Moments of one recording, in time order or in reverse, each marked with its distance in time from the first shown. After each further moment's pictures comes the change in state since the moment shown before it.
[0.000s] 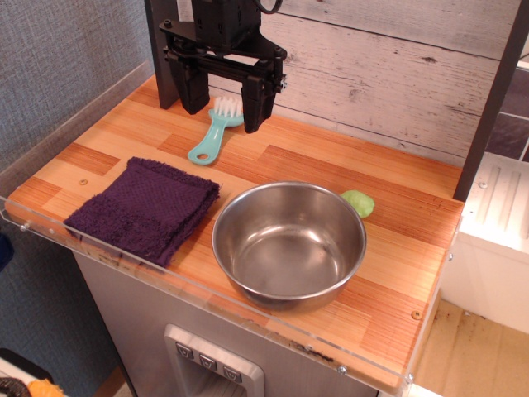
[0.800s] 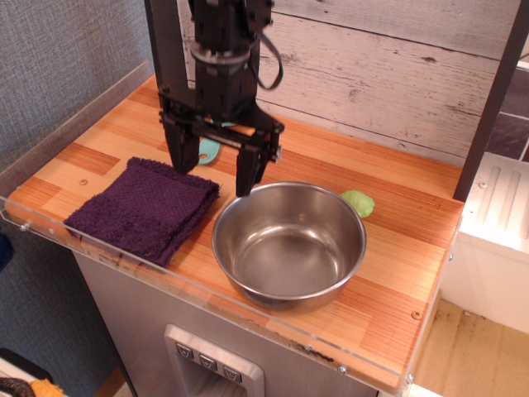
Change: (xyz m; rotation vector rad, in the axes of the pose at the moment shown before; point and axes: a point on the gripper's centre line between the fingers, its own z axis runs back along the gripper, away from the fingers) arm -0.035 -0.009 -0.042 0.060 0.124 0.046
